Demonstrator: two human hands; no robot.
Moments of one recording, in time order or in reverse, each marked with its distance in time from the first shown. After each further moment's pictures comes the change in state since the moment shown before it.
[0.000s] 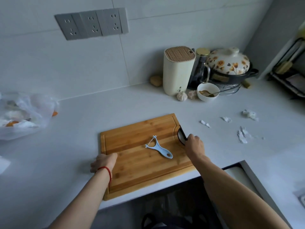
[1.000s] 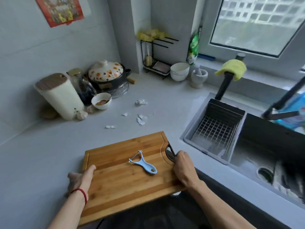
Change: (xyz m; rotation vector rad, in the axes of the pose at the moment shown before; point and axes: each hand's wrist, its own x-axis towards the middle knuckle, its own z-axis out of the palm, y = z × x) left_hand -0.168 0.031 0.124 0.071 -0.188 0.409; right_hand -0.205 0.253 -0.048 0.320 0.260 0.322
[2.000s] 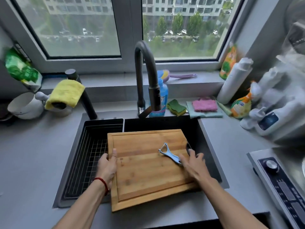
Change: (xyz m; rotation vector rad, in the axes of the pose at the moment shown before) left_hand -0.381 0.161 0.427 0.198 -0.956 0.659; right_hand -0.067 0.422 -0.225 0.292 0.225 0.913
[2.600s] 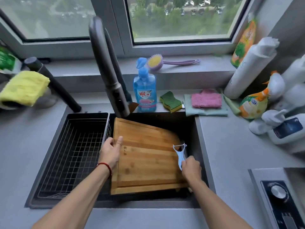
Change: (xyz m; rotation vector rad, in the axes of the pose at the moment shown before) left_hand 0.044 0.019 0.112 0.305 0.111 0.157; right_hand 0.090 0.046 0.004 -0.011 -0.028 0.179
